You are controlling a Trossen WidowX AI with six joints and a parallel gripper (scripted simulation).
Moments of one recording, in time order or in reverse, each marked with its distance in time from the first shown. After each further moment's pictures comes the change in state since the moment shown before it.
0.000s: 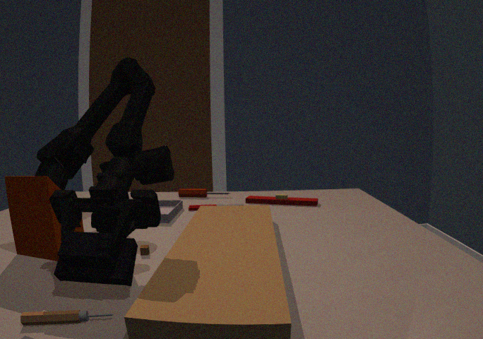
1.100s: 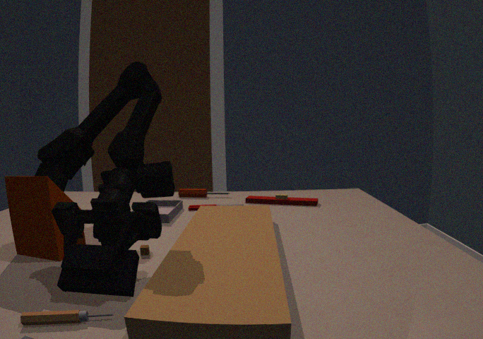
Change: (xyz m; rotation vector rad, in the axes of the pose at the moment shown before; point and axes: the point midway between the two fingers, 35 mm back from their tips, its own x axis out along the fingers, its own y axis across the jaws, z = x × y) arm 0.006 0.002 0.021 0.006 0.002 0.005
